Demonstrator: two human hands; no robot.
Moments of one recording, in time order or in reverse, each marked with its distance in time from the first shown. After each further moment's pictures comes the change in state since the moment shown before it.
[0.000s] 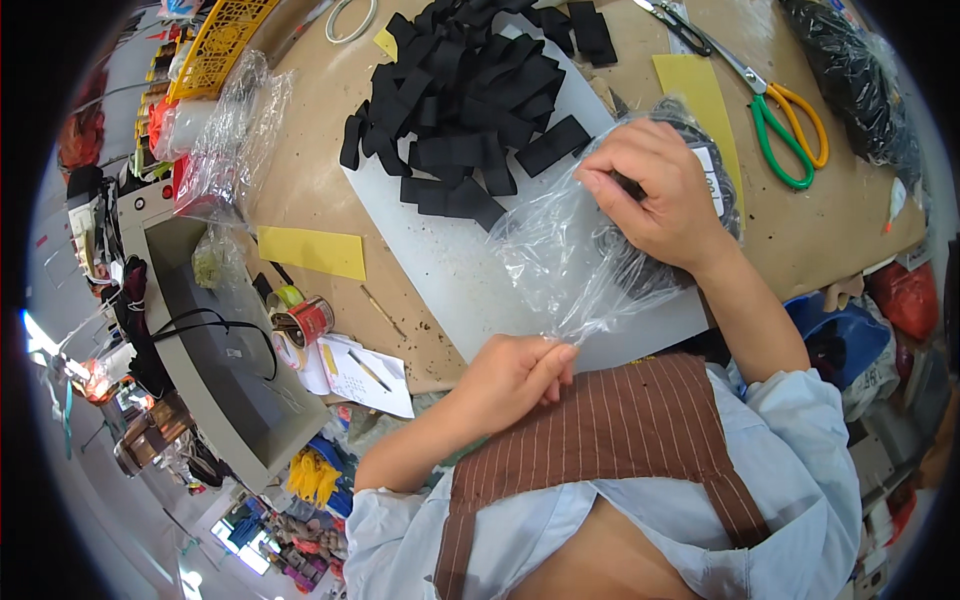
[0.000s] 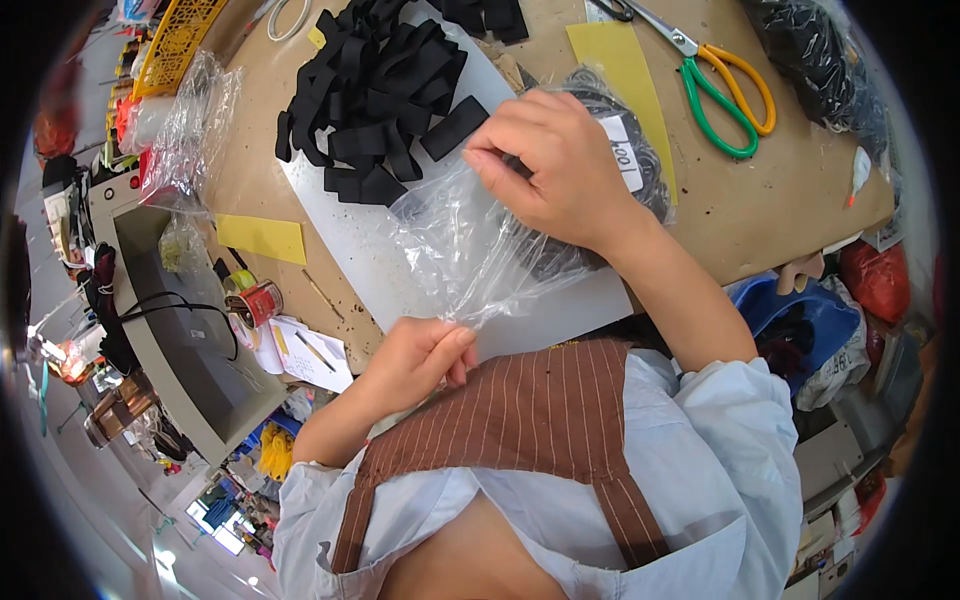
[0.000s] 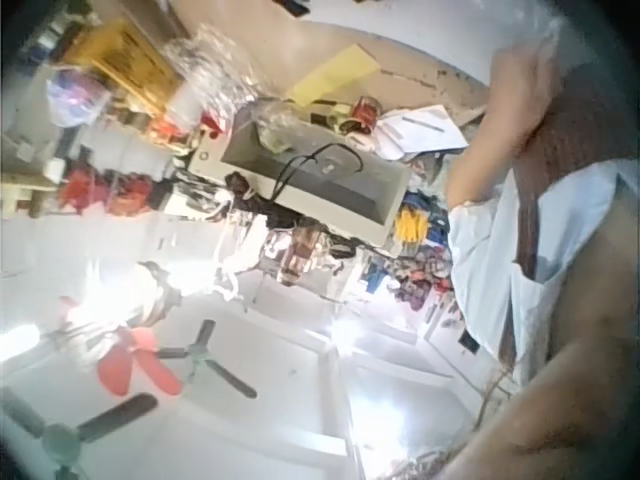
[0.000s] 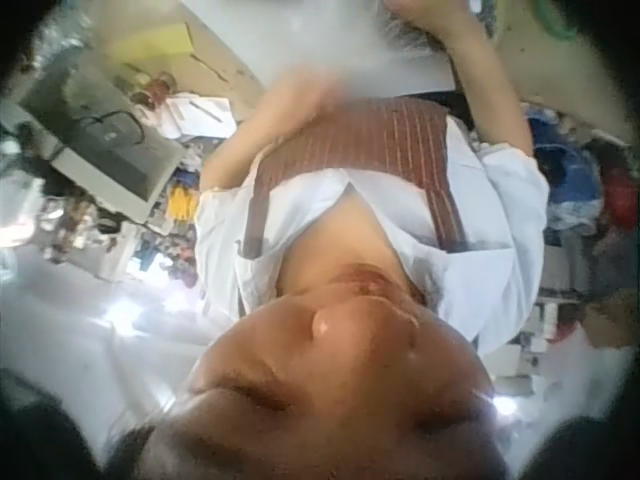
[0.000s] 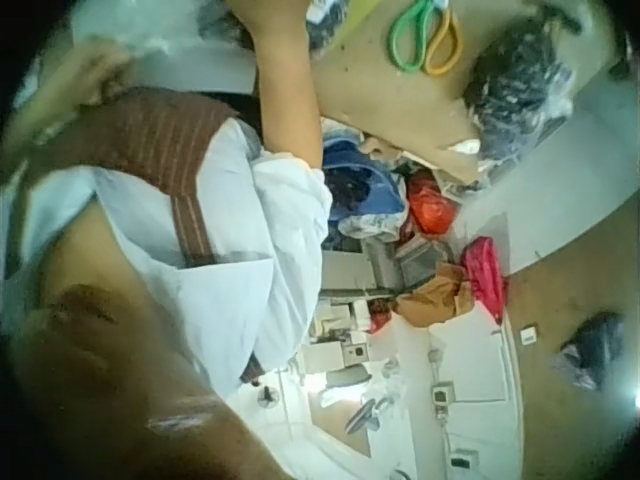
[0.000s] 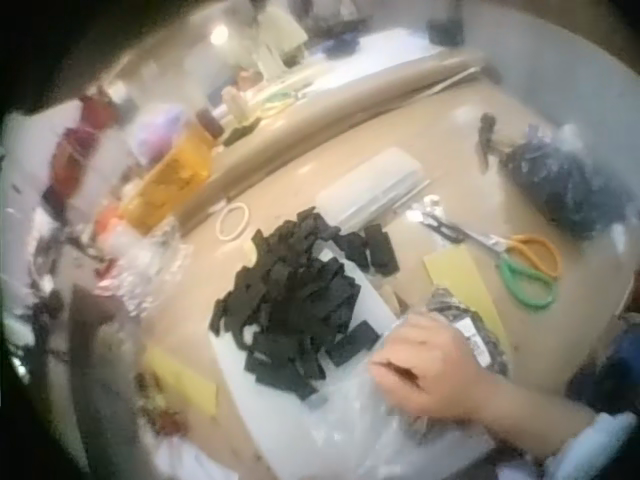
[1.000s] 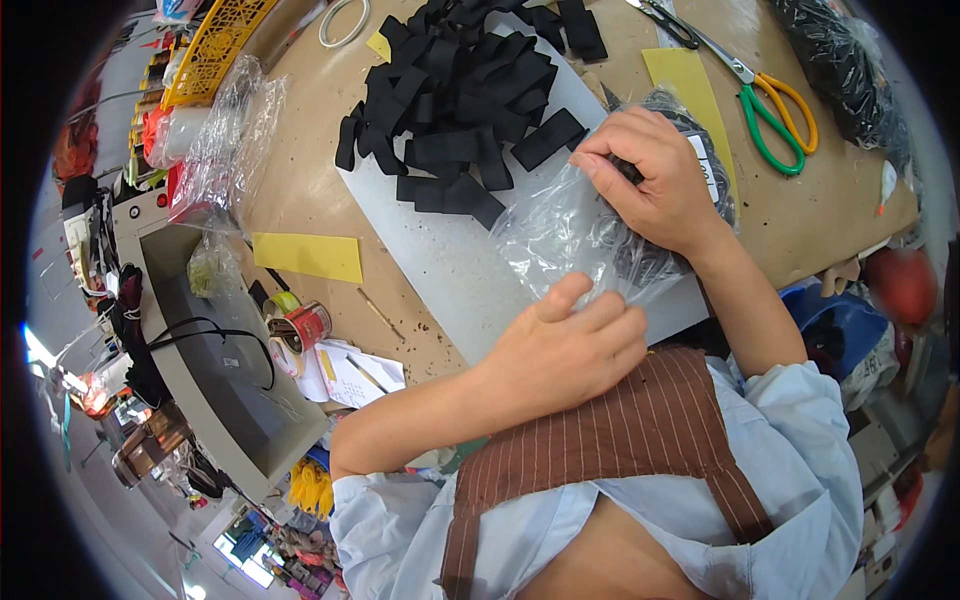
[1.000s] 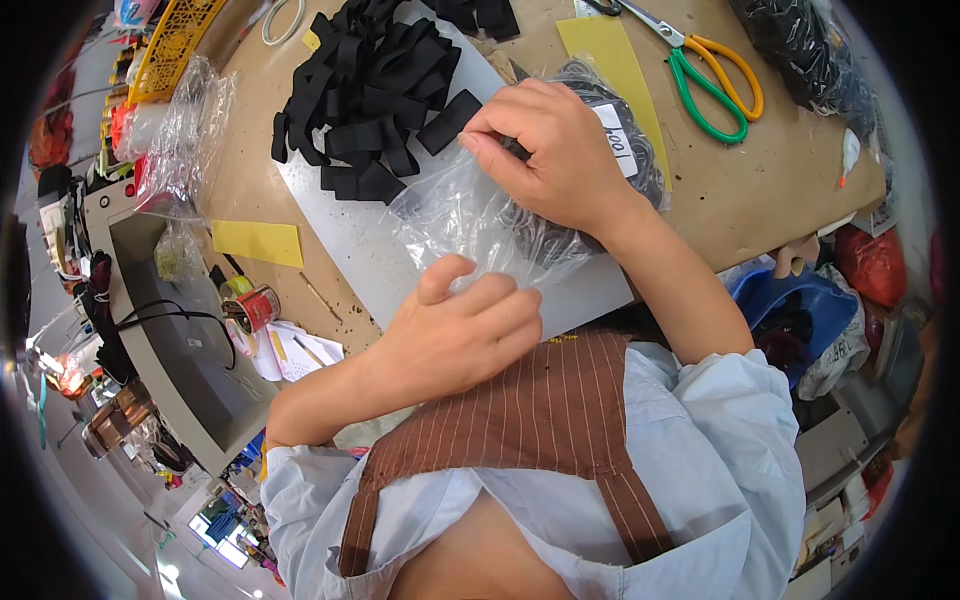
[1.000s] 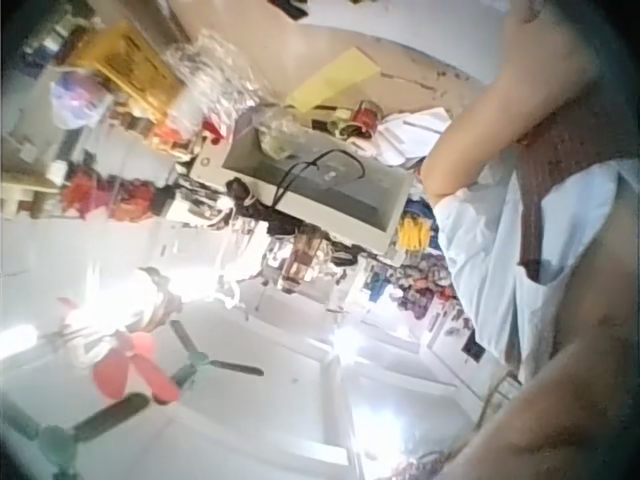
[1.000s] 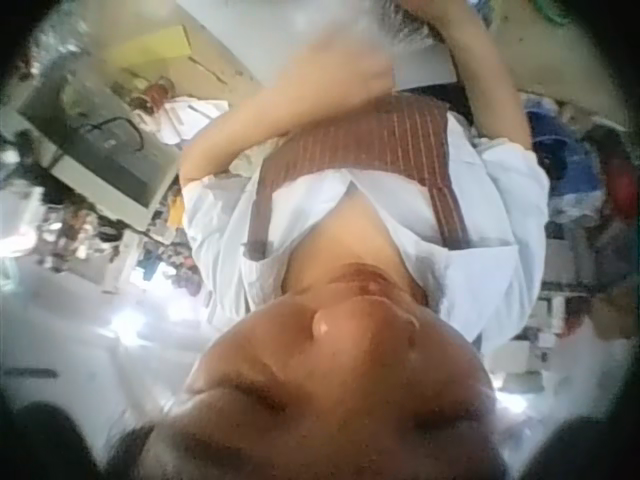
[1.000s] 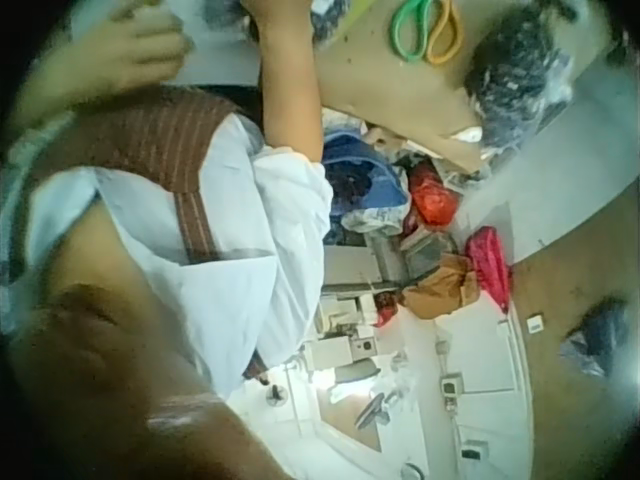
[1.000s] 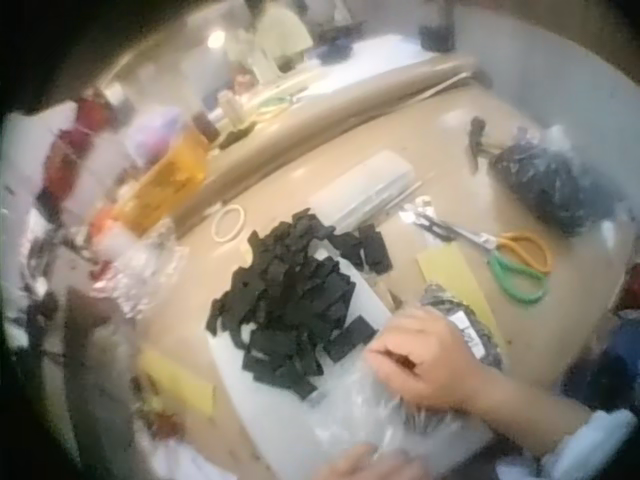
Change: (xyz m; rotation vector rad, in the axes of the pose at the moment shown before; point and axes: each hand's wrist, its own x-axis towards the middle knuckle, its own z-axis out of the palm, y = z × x) left_hand 0.033 0.033 0.011 1.223 0.067 0.907; right_hand -0.001 0.002 0.003 -0.019 0.031 0.016
